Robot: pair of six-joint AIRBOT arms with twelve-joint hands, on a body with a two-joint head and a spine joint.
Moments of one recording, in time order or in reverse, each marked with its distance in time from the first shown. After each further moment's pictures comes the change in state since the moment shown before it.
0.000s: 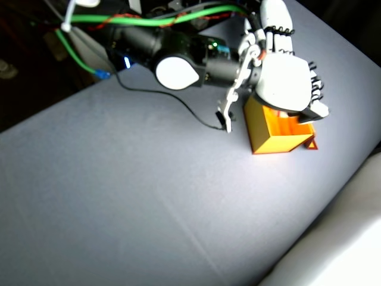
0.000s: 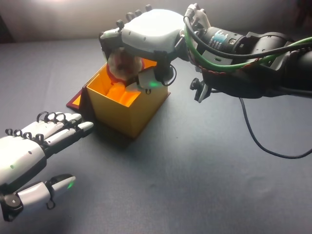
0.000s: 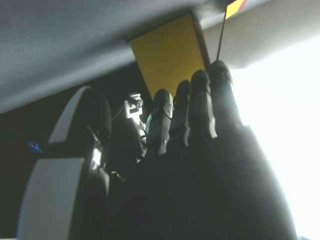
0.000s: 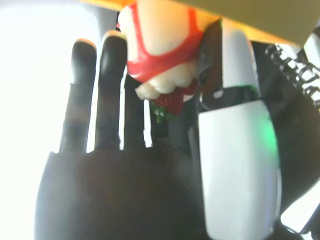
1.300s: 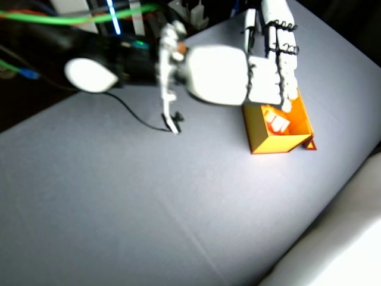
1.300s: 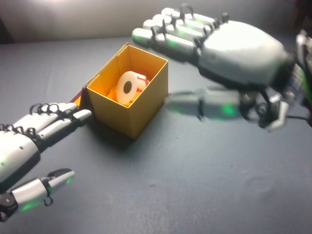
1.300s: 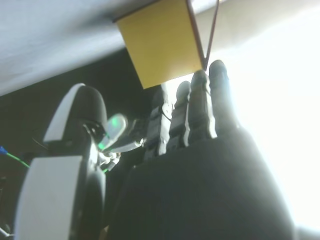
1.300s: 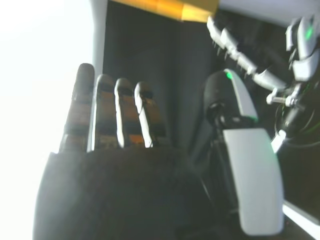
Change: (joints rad) left arm 0.023 0.018 -0.039 -0.034 -0.121 -0.002; right arm -0.216 0.454 -0.459 -0.054 0.407 0.001
